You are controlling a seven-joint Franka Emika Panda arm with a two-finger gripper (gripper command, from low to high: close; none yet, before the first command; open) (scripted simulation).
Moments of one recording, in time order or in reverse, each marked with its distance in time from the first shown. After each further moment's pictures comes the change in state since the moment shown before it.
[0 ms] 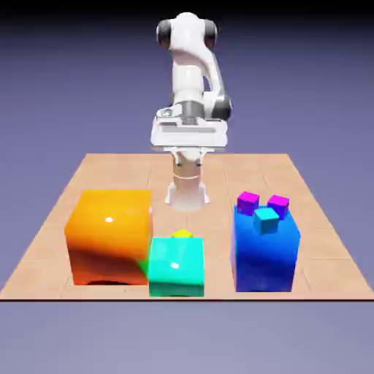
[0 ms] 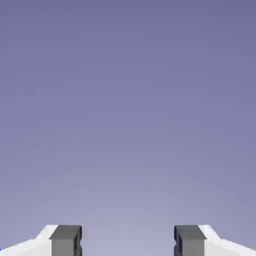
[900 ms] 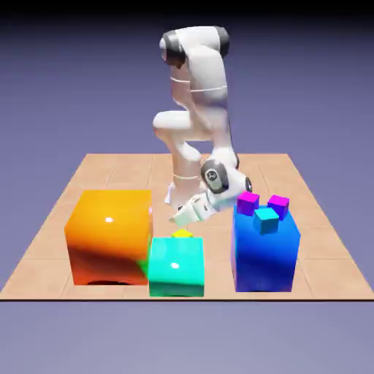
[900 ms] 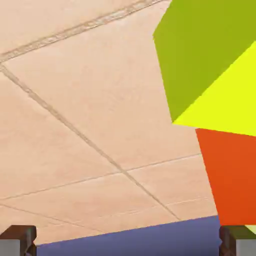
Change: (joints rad) arm -0.093 0.795 0.432 0.000 -0.967 -1.174 0.049
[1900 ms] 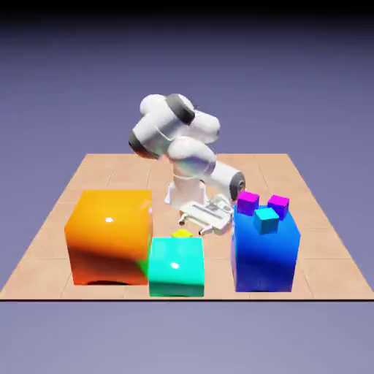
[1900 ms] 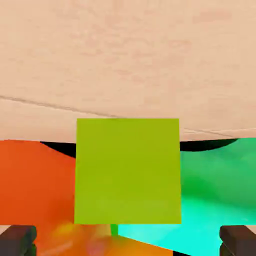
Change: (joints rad) arm -0.367 0.796 0.330 -0.058 -1.136 -0.985 0.049
